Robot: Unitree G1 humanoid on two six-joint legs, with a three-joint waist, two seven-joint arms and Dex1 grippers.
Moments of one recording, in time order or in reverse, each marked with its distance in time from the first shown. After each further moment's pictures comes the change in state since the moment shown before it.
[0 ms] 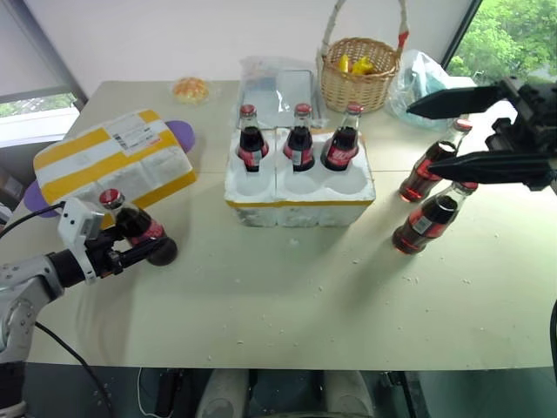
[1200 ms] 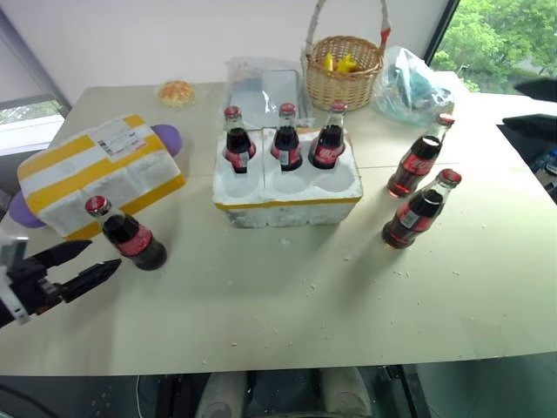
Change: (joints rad) left arm 0.270 0.040 0.285 -0.127 -0.120 0.084 -0.038; right arm -0.148 -0.098 0.007 0.554 -0.393 -0.285 0.170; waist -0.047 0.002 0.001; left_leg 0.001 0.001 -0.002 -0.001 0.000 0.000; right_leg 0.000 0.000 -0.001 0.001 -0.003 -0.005
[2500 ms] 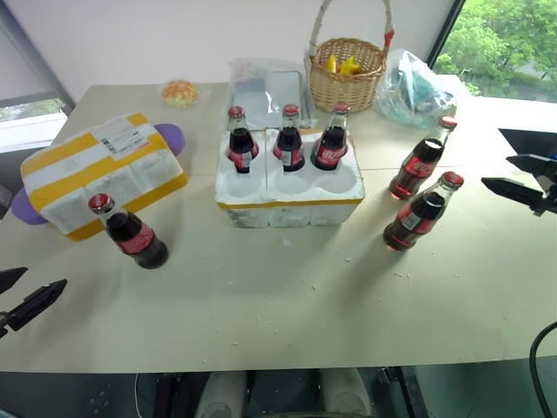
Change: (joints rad) left arm 0.249 -0.060 0.272 0.046 0.040 -0.044 0.020; right arm 0.205 0.094 -0.083 0.627 -0.232 -0.583 -0.210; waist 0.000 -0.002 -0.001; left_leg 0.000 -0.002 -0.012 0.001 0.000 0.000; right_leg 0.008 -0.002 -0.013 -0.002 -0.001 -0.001
